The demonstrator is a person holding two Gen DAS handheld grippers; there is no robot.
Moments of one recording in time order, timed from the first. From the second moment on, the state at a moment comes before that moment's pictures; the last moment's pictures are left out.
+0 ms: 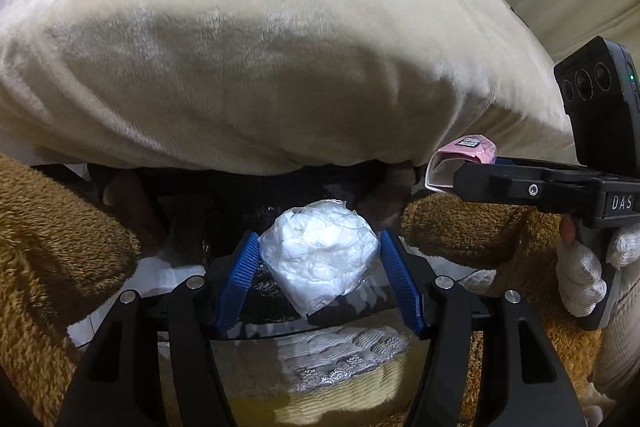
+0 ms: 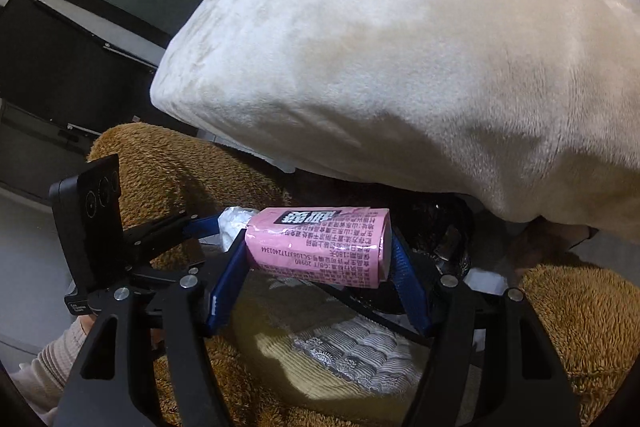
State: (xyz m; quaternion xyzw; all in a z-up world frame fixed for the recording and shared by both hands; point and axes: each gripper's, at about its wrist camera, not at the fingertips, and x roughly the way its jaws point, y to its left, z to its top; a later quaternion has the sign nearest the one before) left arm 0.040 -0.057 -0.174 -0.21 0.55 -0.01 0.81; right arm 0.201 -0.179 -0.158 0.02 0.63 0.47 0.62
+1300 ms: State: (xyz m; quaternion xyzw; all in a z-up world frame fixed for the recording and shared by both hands) left arm 0.032 -0.038 -0.161 -0.25 0.53 -0.03 0.81; right arm 0.186 -0.165 -0.127 -0.02 0.55 0.42 0.72
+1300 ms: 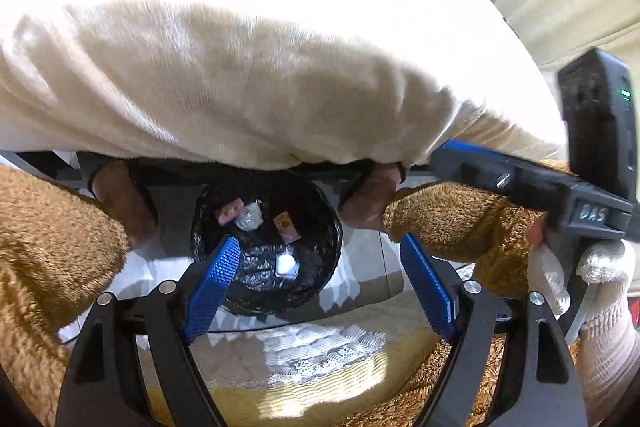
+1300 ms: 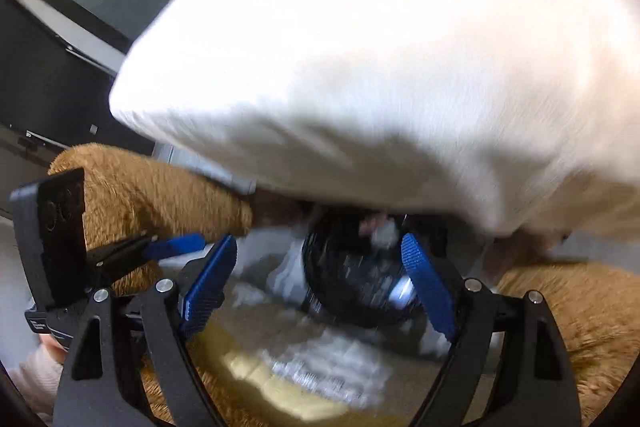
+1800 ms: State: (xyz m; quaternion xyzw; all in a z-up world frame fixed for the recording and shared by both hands) left arm 0.038 -0.001 -0.079 -0.18 0.44 -0.01 0.88; right arm 0.215 -0.162 -0.053 0.01 0.41 0.45 0.80
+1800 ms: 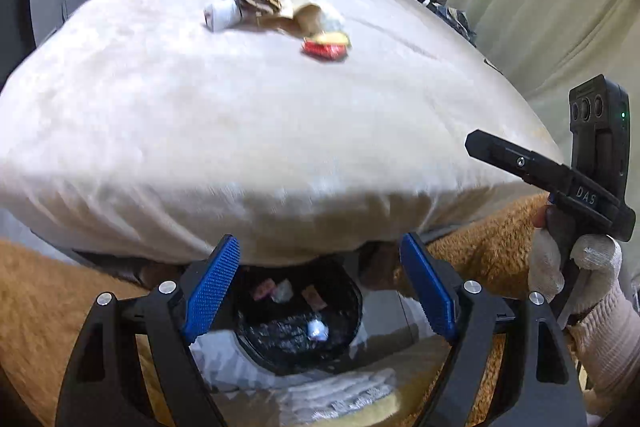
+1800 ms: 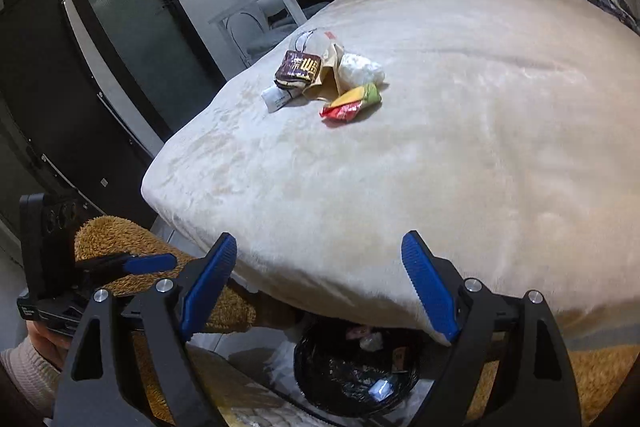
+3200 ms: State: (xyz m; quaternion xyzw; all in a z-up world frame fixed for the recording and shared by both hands) left arm 0.302 0.096 -0.071 -0.01 0.41 0.08 0.91; right arm 0.352 -0.020 -0.090 -0.17 0.36 0.52 0.76
